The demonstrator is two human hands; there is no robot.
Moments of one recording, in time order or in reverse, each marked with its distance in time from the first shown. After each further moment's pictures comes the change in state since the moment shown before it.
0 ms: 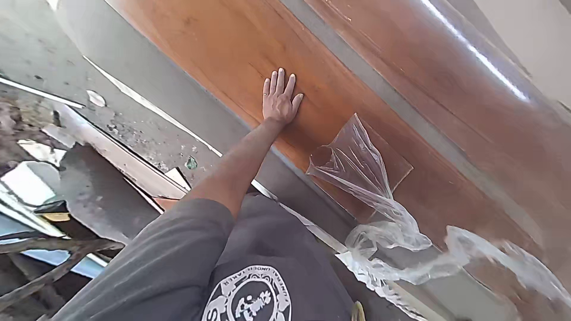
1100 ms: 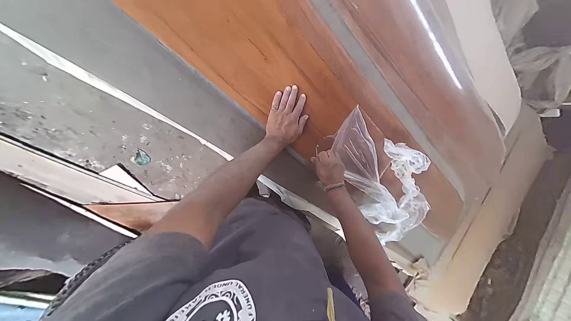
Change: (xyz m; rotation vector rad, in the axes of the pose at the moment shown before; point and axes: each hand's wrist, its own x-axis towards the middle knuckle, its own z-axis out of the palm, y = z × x) left_hand -0.081 -0.009 0.002 -0.216 -0.045 0.255; right_hand -0.273 -0.196 0.347 -0.600 -0.494 -1.058
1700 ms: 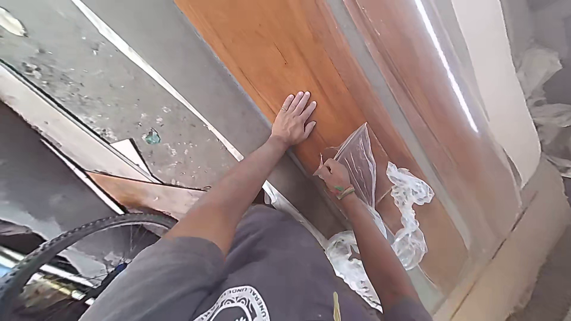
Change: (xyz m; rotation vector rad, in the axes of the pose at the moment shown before) left_hand 0.000 0.003 0.005 0.003 0.046 -0.038; right_hand 0.027 0.042 -0.034 0.296 -0.434 -0.104
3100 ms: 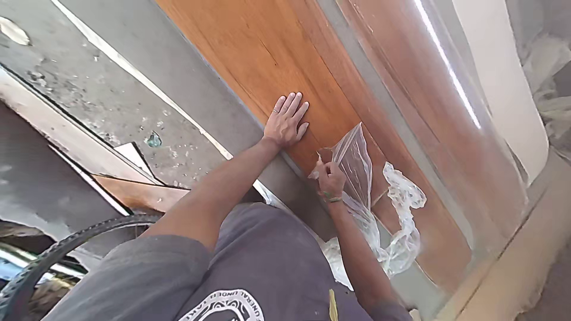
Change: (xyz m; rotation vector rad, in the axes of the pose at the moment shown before) left_hand 0.001 0.001 -0.003 0.050 -0.069 -0.012; right_hand -0.002 0.020 0.049 0.266 0.721 -0.080
